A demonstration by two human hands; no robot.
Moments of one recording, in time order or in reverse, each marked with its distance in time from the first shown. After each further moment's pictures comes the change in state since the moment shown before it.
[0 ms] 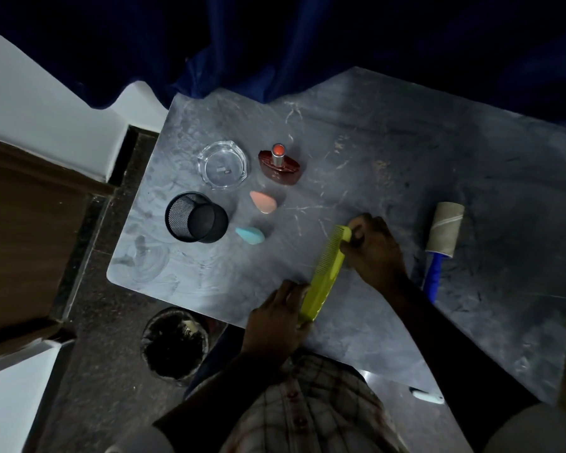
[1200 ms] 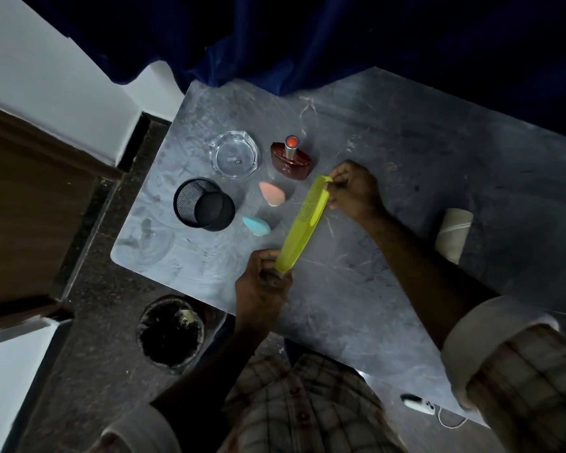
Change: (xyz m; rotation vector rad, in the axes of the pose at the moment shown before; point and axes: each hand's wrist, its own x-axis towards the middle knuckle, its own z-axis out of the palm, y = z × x) left_hand 0.027 -0.020 0.010 -0.830 0.488 -0.395; right_hand 0.097 -0.062 0.008 0.439 -0.072 -0.028
